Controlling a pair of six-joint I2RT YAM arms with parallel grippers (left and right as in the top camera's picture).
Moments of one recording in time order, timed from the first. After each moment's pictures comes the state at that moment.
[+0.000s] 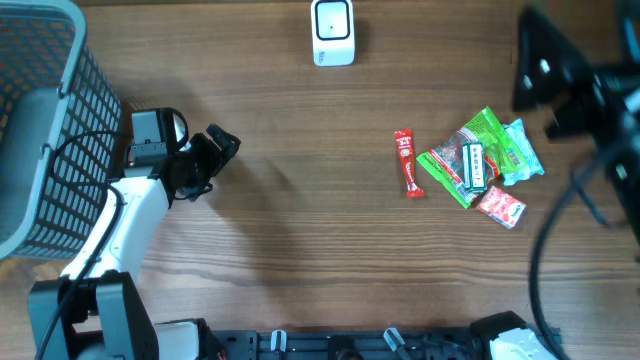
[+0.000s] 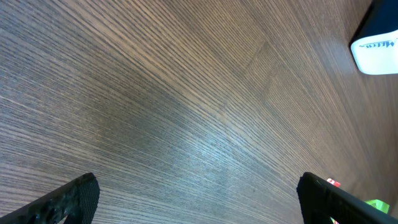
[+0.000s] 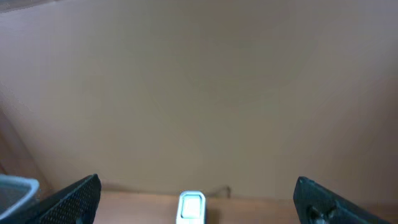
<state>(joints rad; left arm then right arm) 0.08 1.50 0.85 -0.43 0.34 -0.72 0.28 1.07 1.84 -0.79 0.09 0.16</state>
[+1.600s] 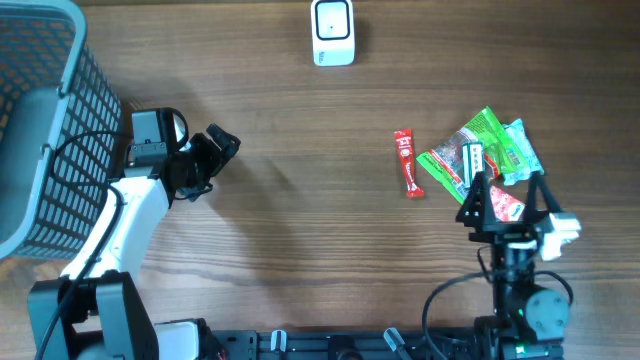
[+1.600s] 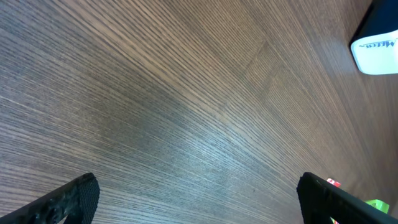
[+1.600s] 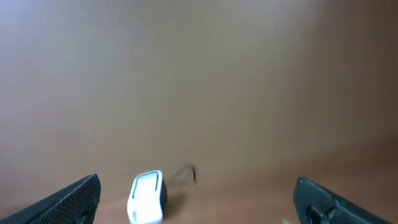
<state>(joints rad) 0.08 1.50 0.85 -0.43 0.34 -0.72 0.08 0.02 0.01 0.25 0.07 0.29</state>
